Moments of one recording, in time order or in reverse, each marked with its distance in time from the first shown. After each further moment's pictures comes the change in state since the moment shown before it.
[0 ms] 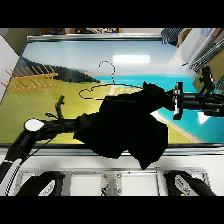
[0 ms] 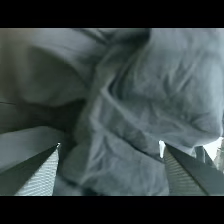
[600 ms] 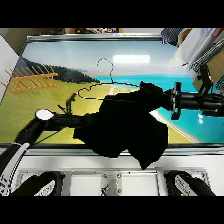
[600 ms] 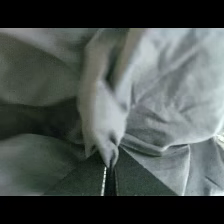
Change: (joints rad) left arm 0.016 -0.183 0.164 0.110 -0.106 0.007; right arm 0.063 0.024 0.000 0.000 -0.060 0.093
